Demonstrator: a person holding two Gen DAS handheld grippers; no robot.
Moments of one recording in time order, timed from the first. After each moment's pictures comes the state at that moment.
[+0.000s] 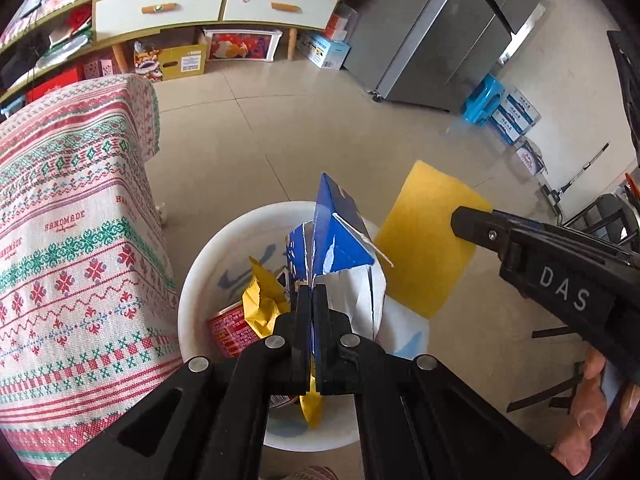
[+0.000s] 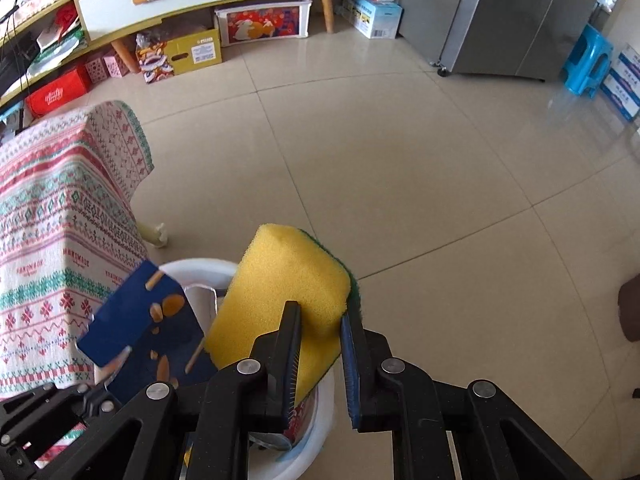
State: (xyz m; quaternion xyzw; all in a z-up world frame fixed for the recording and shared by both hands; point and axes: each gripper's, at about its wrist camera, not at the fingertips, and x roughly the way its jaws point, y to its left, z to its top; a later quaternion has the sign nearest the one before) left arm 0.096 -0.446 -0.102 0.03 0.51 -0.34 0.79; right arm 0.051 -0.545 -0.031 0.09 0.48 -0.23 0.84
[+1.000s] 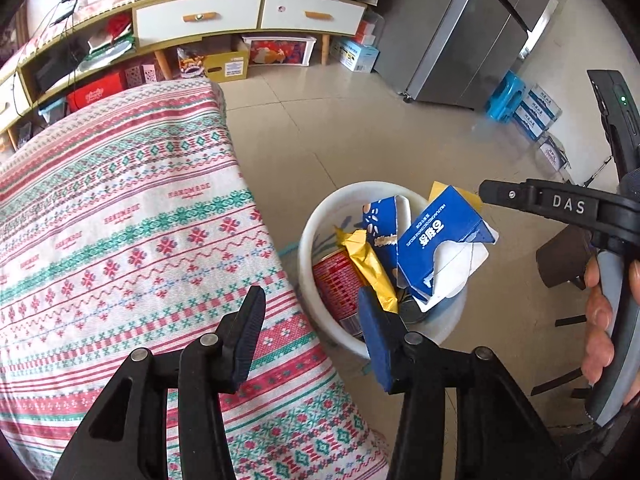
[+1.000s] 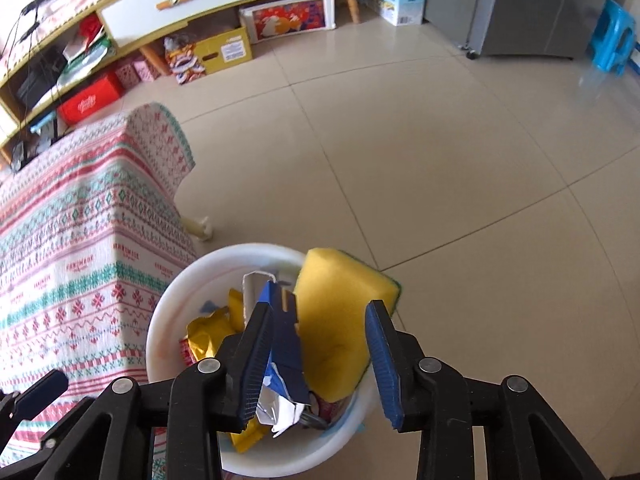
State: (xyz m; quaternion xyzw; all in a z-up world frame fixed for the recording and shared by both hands) left arm 0.079 -0.348 -0.066 0.06 0.51 -0.30 0.81; right arm 0.040 -0.543 -0.017 0.15 0.47 -0.18 0.85
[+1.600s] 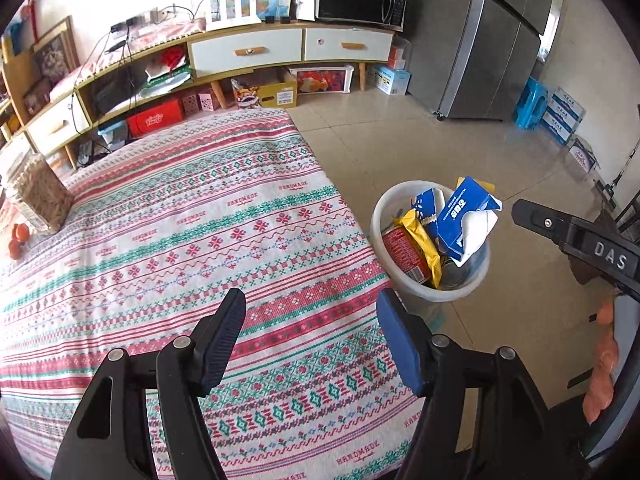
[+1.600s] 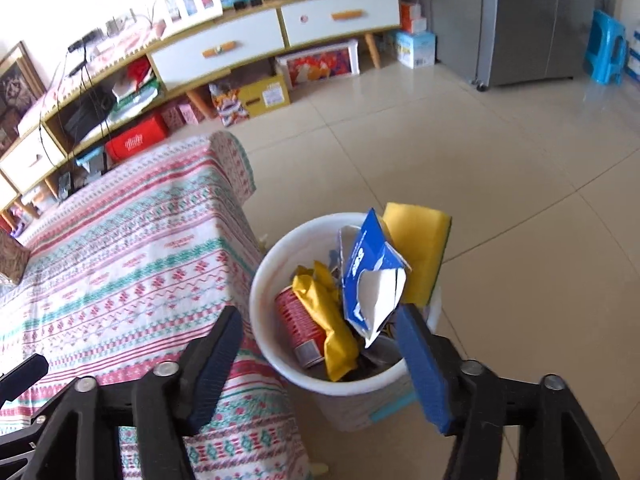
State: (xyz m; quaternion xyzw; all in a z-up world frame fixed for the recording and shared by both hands) left arm 0.018 -0.251 -0.010 0.10 0.45 -0.23 0.86; right arm -0.044 -0.433 0.015 0.16 0.38 -0.17 0.89
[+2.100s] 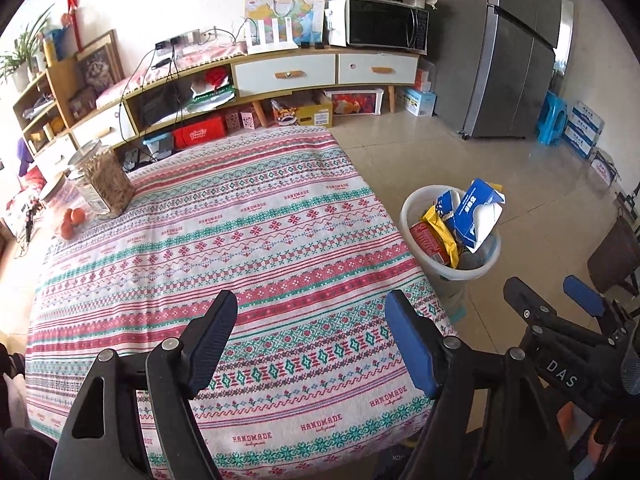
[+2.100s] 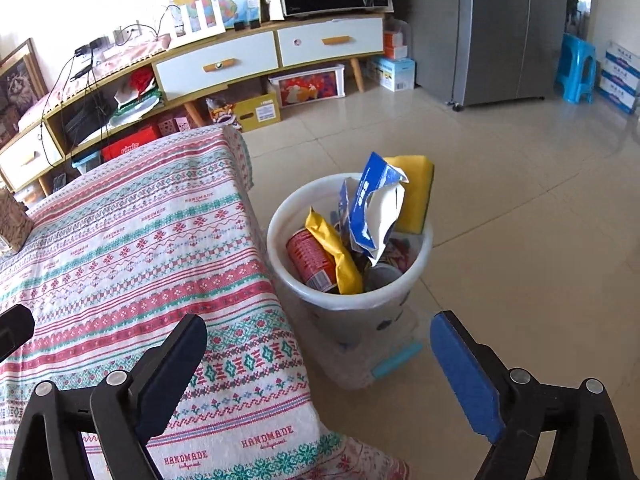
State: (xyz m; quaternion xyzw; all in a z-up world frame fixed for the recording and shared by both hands) left arm -0.046 -0.195 0.017 0.11 0.41 -0.19 0.89; right arm -0.116 -0.354 -0.008 0.13 0.35 -0.21 0.90
